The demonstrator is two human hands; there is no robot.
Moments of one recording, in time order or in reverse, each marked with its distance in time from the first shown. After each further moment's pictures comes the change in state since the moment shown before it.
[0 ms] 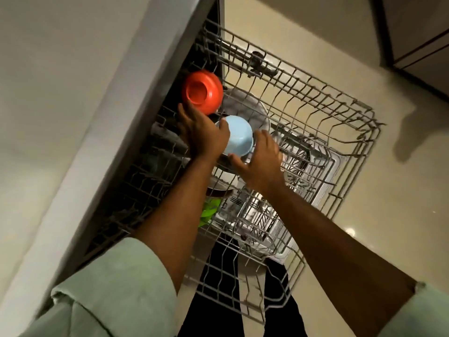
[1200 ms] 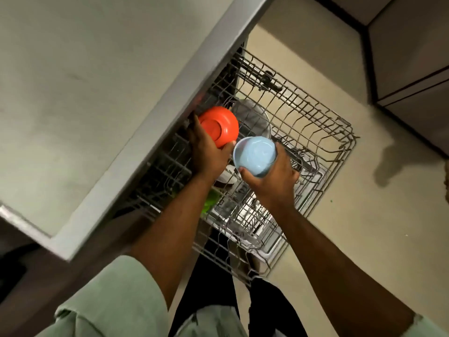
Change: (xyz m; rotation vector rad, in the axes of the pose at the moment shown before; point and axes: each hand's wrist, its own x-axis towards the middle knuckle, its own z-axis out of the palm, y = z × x) left_hand -0.082 -0.038 -0.064 -0.318 0.010 0.046; right_hand -0.102 -0.016 -0.046 0.074 0.205 -0.038
